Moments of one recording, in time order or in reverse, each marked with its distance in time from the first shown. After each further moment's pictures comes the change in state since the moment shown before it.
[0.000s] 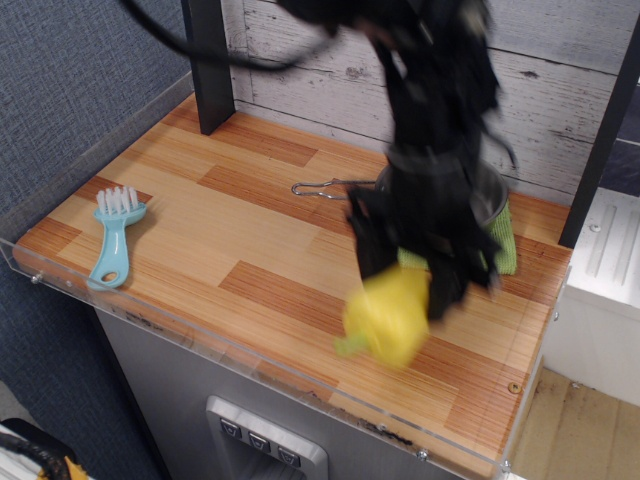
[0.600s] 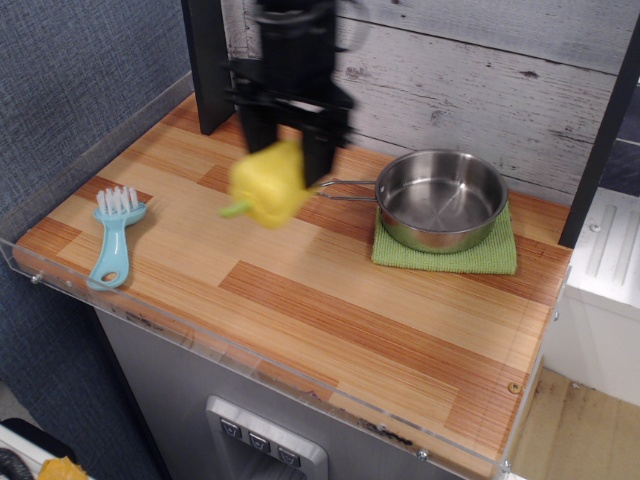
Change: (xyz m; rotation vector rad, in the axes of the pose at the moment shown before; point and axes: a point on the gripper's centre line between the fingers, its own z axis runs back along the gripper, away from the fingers) arm 0.010 0.126 0.025 0.082 0.006 0.106
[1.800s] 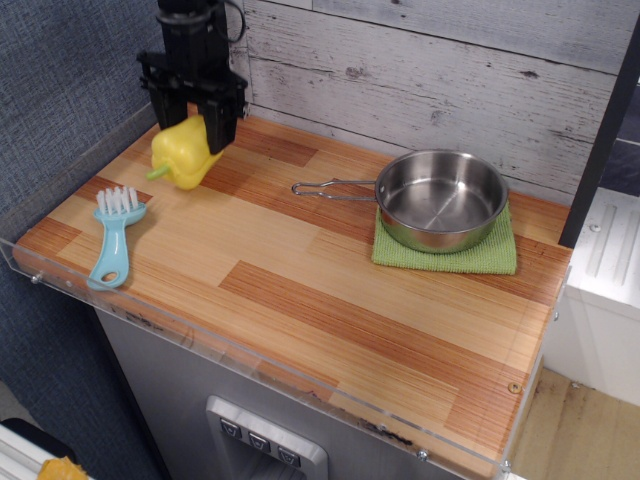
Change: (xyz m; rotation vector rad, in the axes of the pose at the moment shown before) arm 0.034 0.107 -0.049 0.054 0.044 0.135
